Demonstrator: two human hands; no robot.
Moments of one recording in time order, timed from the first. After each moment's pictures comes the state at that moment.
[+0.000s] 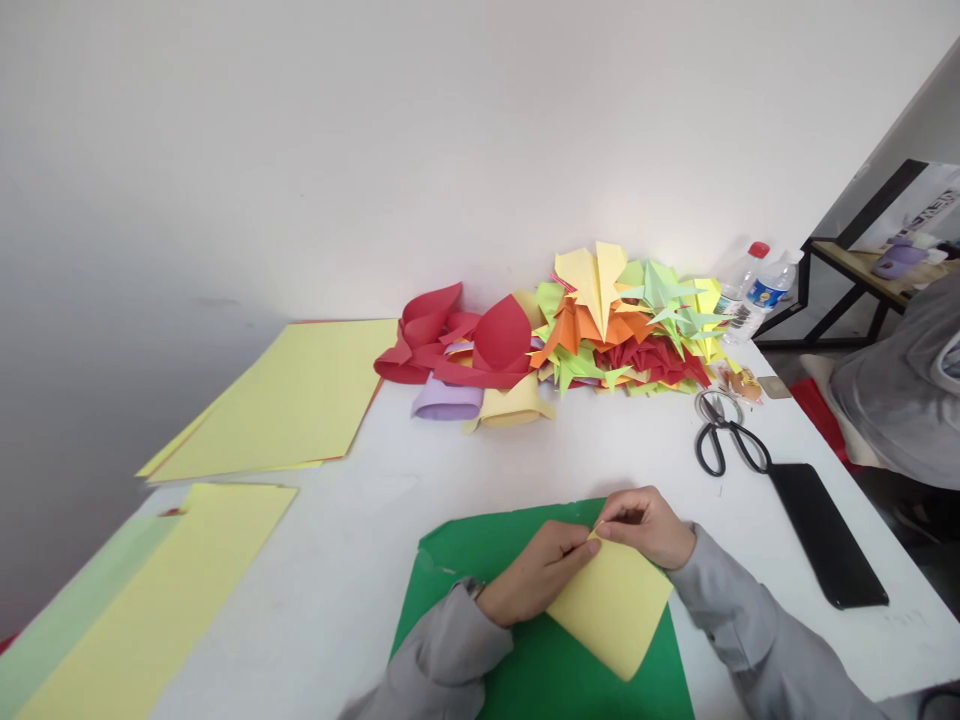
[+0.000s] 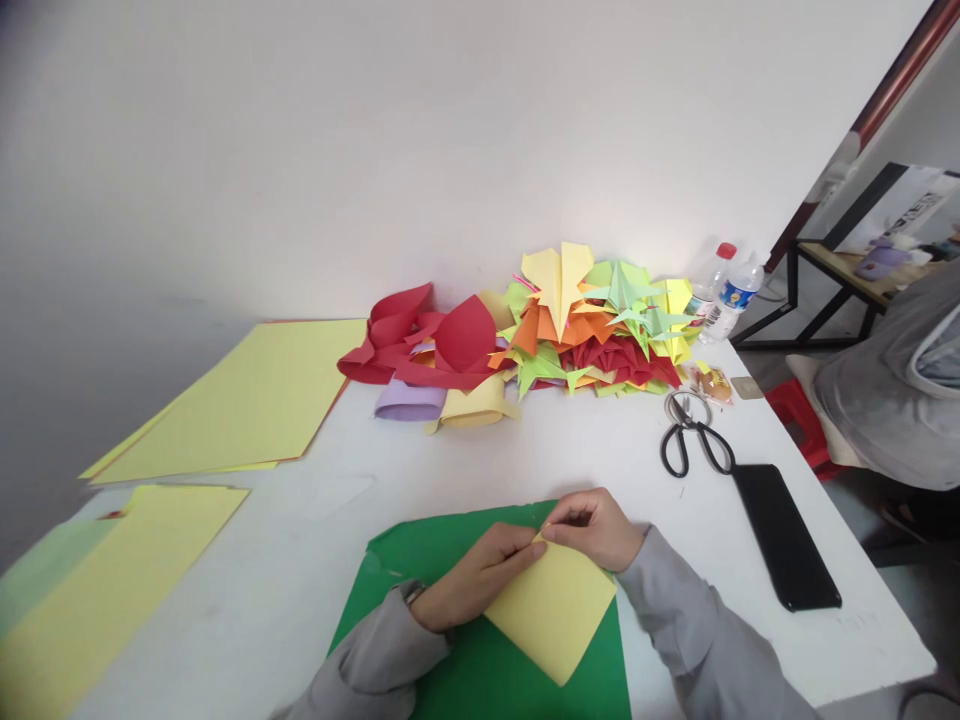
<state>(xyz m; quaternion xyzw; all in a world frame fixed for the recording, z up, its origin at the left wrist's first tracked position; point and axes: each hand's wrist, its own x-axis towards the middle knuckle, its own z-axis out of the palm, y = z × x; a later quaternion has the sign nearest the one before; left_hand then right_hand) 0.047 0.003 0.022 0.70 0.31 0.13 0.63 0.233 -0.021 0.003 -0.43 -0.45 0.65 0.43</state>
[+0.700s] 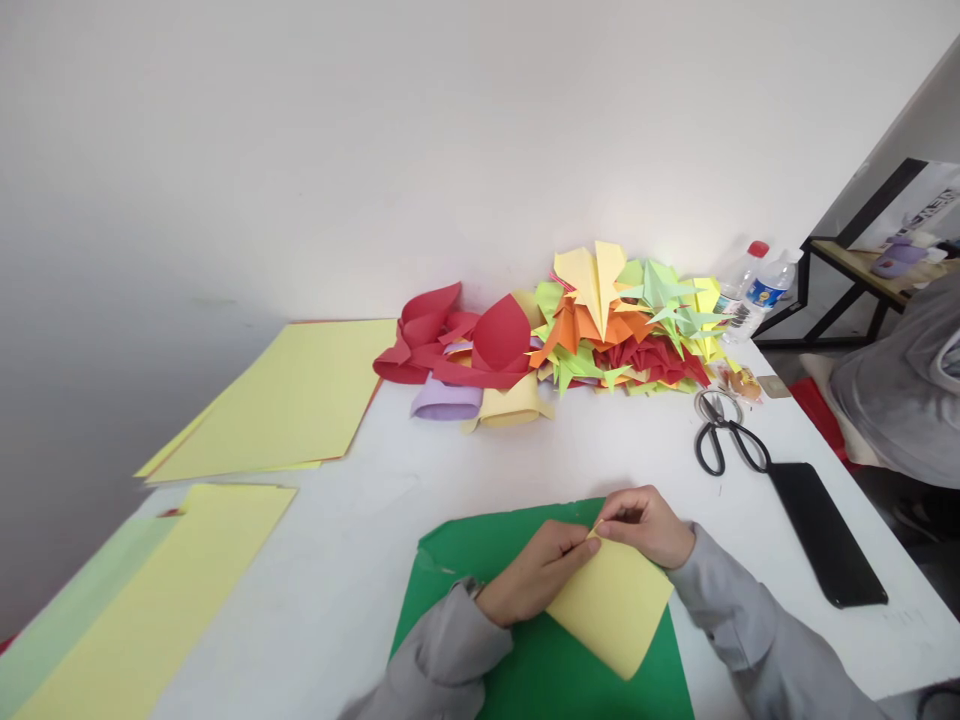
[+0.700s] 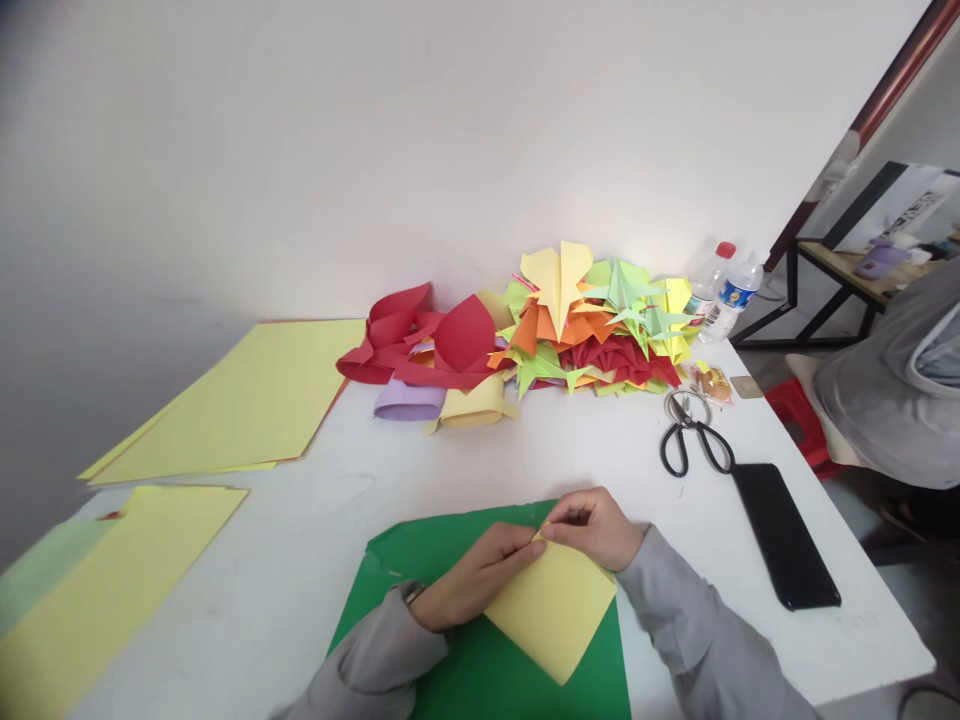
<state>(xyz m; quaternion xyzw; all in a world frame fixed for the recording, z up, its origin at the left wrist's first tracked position) 0.046 0.001 0.023 0.67 0.31 0.14 0.66 0.232 -0.020 0.004 -0.45 -0.44 0.66 0.41</state>
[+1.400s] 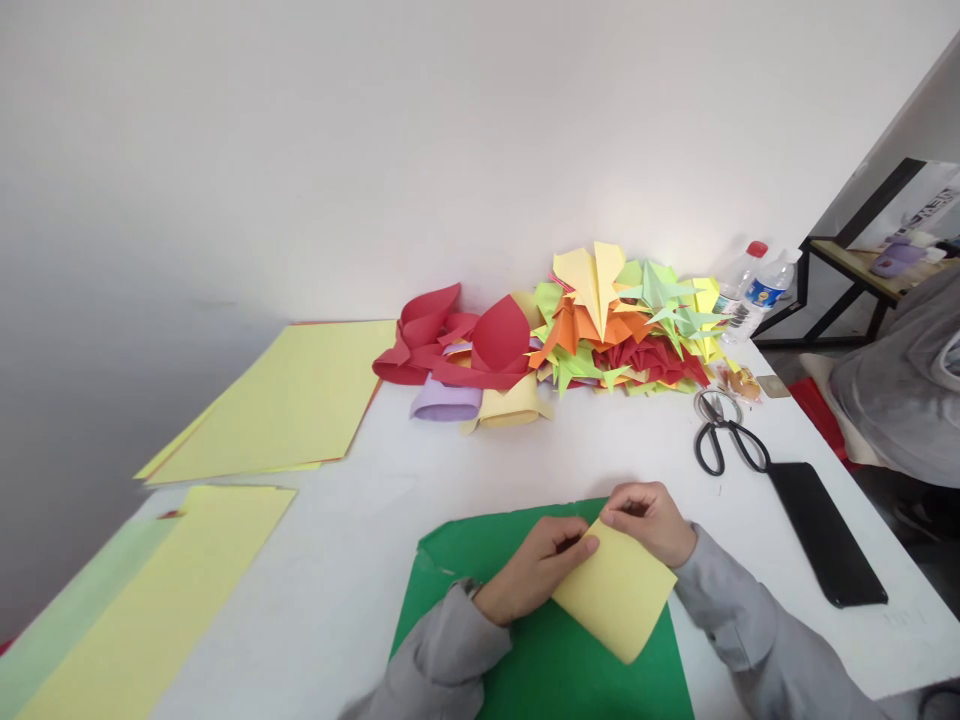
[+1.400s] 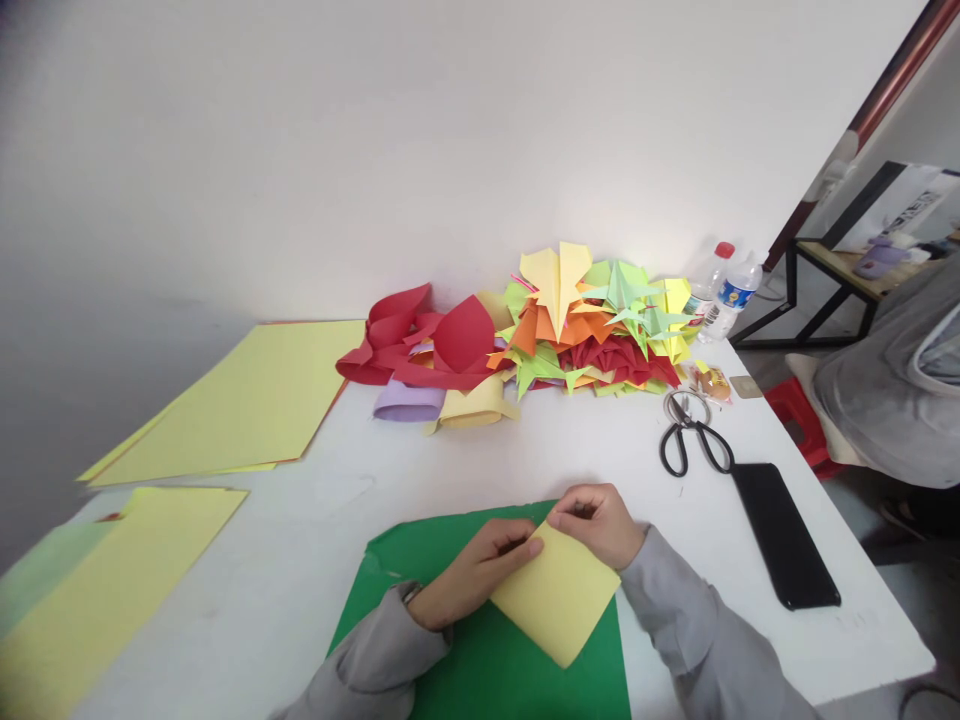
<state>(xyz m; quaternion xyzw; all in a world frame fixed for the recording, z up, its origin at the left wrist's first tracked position) 0.046 0.003 0.022 0.66 0.32 0.18 0.66 0.234 -0.020 0.006 -0.47 -0.46 0.59 0.47</state>
